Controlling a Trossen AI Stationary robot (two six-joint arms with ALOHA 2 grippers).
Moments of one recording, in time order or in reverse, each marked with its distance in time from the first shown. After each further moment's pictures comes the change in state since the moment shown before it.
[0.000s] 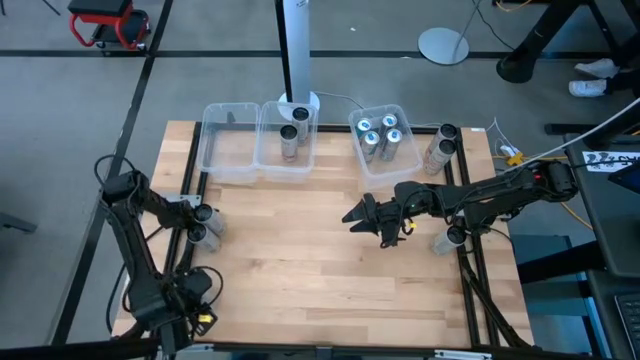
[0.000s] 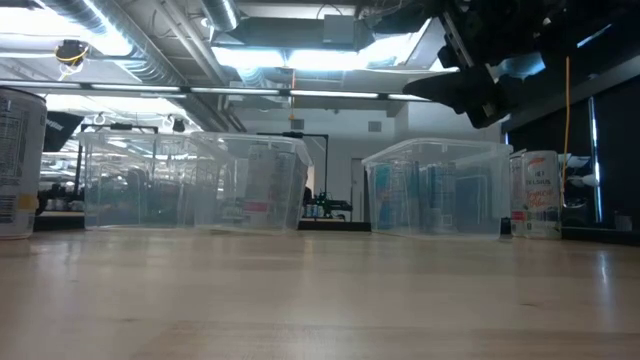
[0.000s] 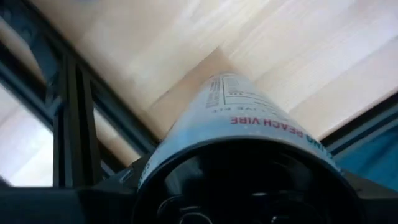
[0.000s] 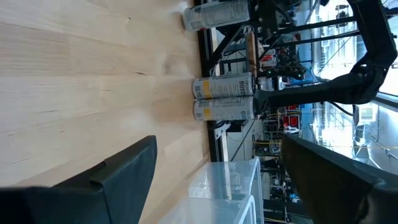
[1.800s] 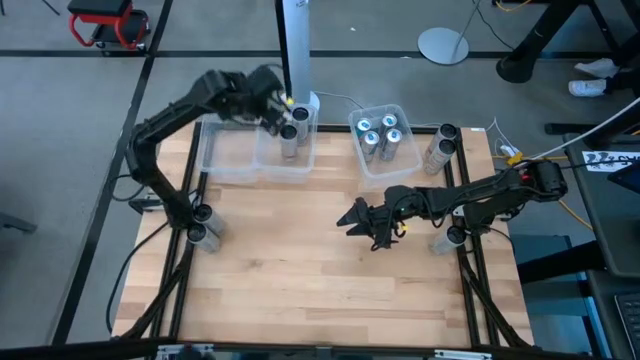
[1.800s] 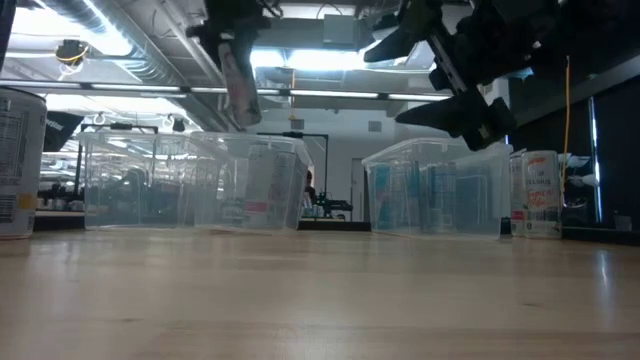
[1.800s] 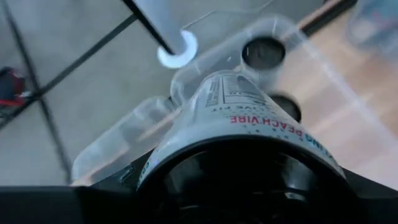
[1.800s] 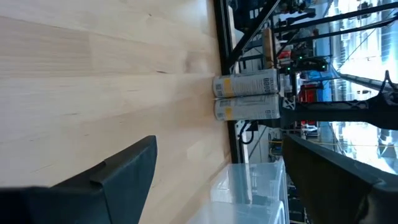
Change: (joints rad) left arm 1.672 -0.001 0.631 -0.133 -0.381 1.721; right arm 0.001 0.106 0.000 0.047 -0.002 0.027
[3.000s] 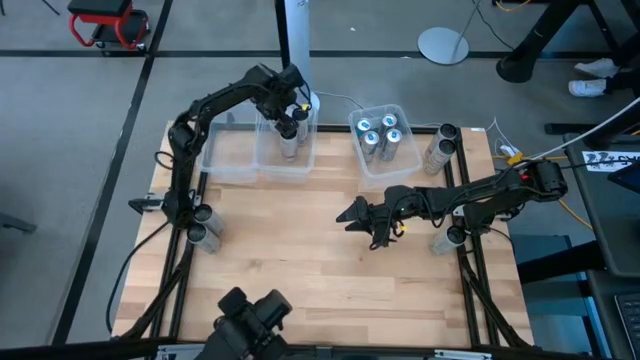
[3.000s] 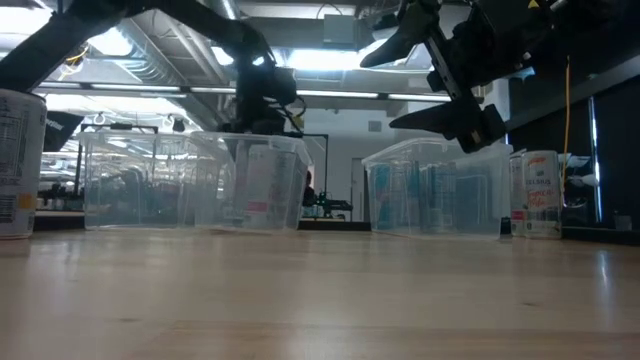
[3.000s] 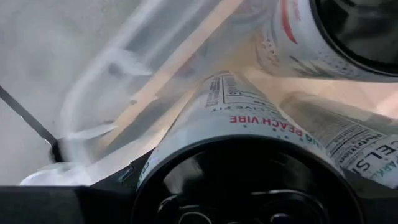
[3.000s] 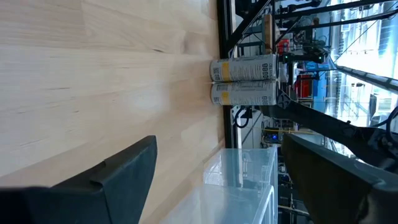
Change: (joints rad) left arm 0.246 0.433 -0.001 0.087 0.255 0.304; right arm -0.001 0.000 0.000 -0.003 0.071 -0.052
